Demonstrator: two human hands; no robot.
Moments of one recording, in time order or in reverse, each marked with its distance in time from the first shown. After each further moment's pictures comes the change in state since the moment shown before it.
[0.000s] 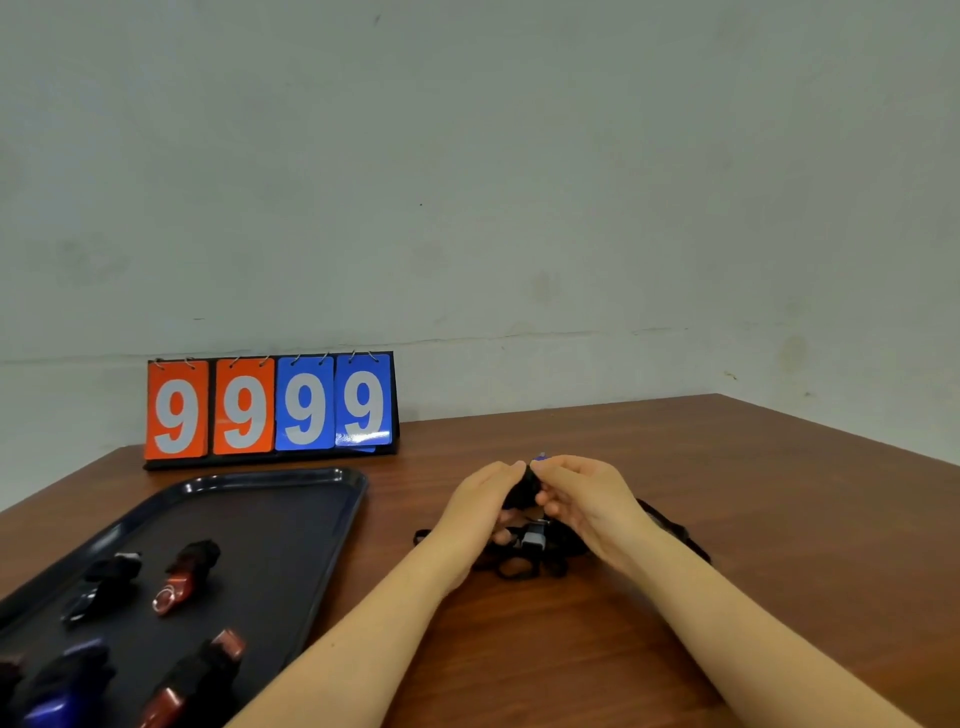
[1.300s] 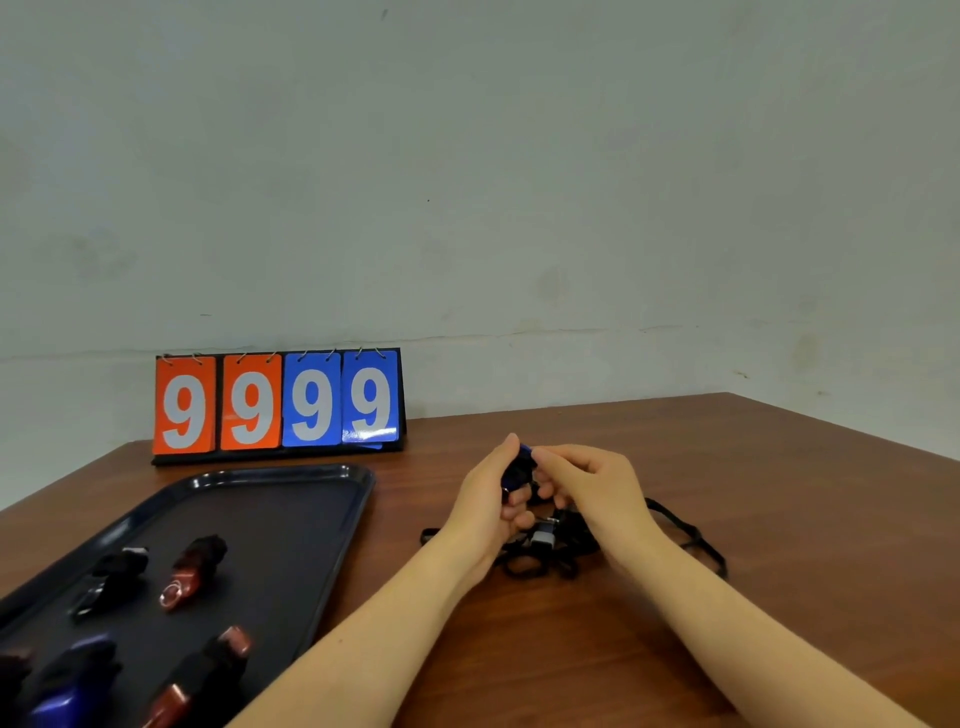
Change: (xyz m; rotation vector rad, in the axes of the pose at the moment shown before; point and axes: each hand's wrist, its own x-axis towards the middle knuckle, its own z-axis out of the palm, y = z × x) left_hand 0.012 0.000 0.005 -0.503 0.063 -0.111; right_hand -0.012 -0.004 0.013 -0.255 0.119 -0.276
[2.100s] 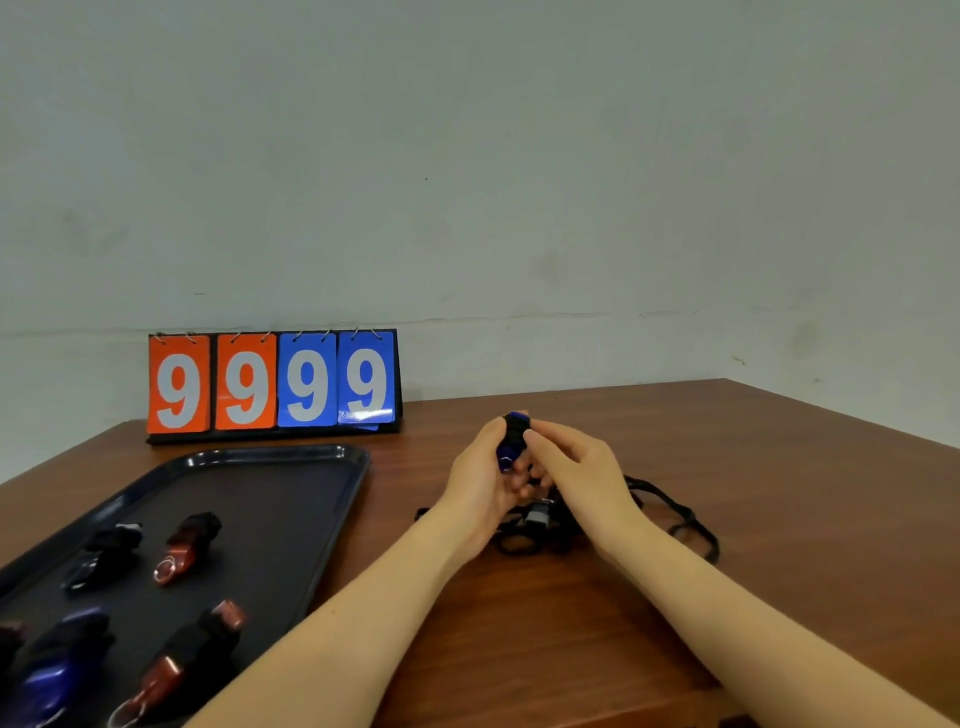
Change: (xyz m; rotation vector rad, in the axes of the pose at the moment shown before) left_hand 0.003 -0.002 0.003 -0.141 -0.014 0.023; right_hand 0.001 0.008 0.006 -0.046 -0.069 -0.069
